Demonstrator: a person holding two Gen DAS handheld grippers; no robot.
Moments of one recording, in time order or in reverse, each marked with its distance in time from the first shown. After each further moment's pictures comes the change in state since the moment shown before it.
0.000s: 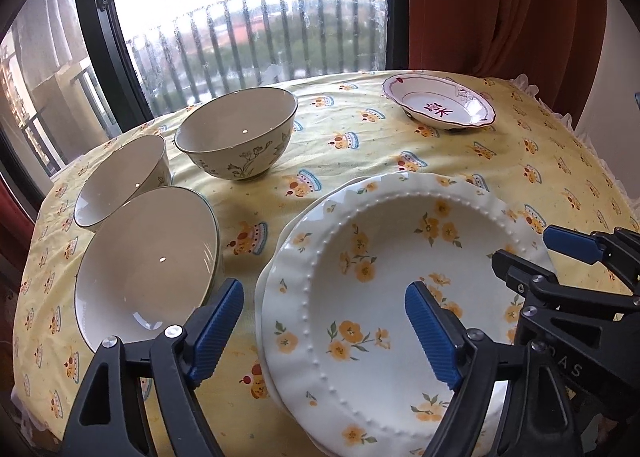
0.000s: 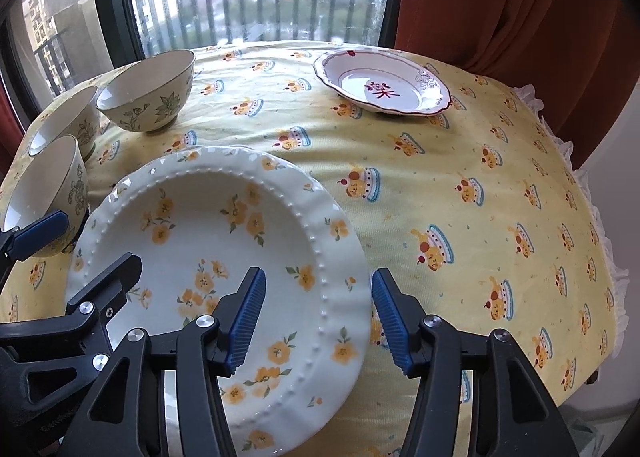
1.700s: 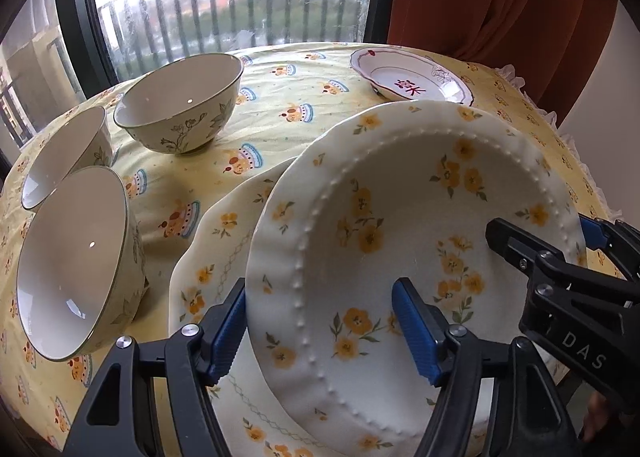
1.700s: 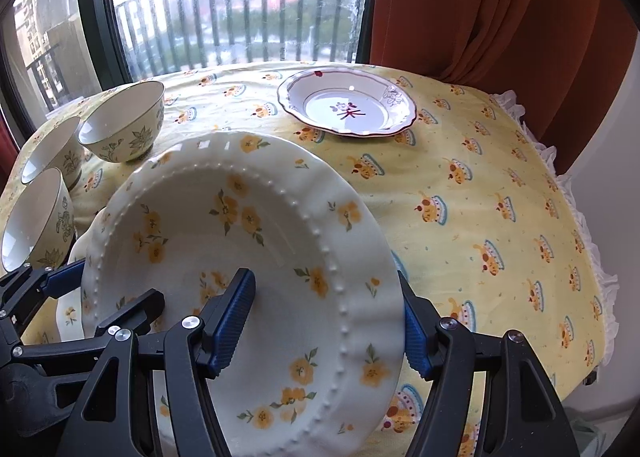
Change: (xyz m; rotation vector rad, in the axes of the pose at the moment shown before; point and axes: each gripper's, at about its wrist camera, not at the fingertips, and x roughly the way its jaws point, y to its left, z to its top) left arm 0.018 -0.025 0.009 -0.066 0.136 -0.130; right arm -0.005 -0.037 0.011 0.032 -0.030 0.001
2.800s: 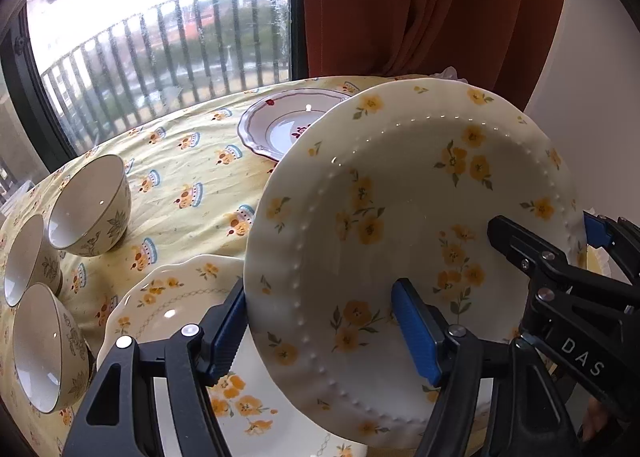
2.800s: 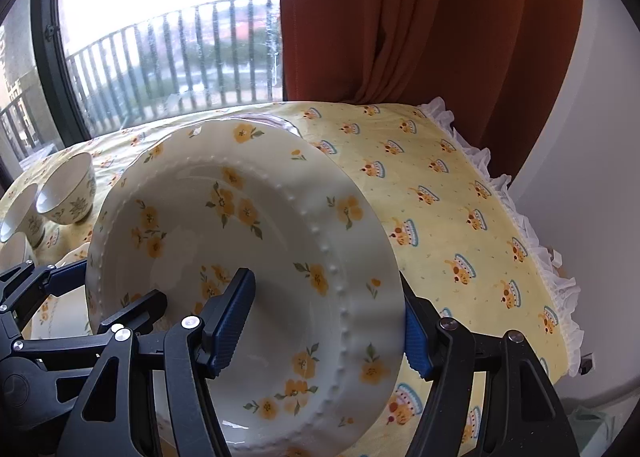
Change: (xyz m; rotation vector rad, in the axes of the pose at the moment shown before) left arm 0.000 -0.082 0.041 0.143 -0.082 -0.045; right arm -0.031 -0.113 0.014 0.097 -0.107 -0.094
